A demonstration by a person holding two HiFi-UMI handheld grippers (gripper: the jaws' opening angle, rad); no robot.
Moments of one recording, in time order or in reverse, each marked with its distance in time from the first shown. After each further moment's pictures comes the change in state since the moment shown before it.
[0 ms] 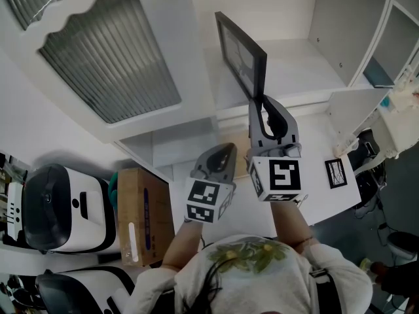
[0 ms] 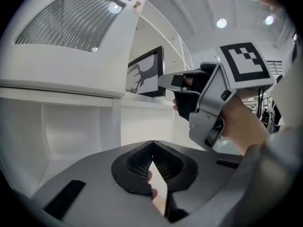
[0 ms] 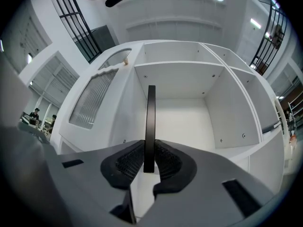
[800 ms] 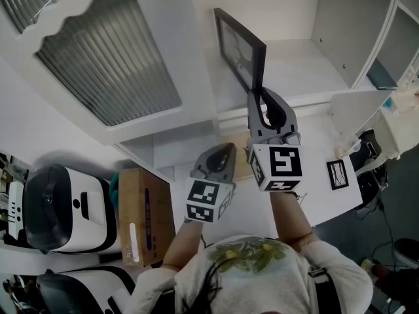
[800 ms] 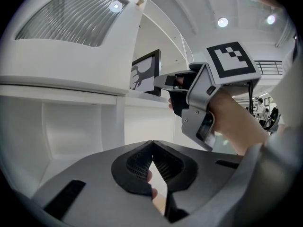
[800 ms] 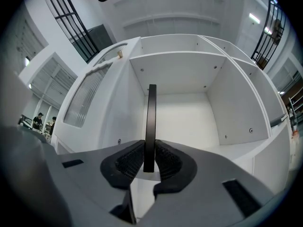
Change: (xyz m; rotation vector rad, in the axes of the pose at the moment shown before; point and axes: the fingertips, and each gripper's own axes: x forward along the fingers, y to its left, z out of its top) left arm 0.006 0.009 -0.003 -0.003 0.008 0.011; right arm 0.027 -0.006 -0.009 0.032 0.024 0.015
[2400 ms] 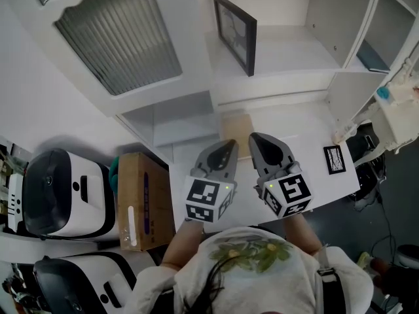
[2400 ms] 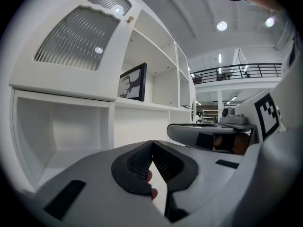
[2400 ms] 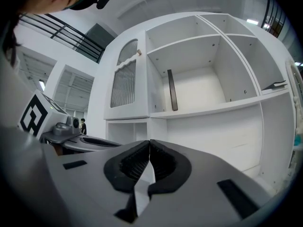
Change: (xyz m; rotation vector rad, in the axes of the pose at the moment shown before) left arm -0.058 -0.054 -0.007 -0.020 -0.032 -0.003; right arm -0.143 0.053 -0.072 0.121 0.230 0.278
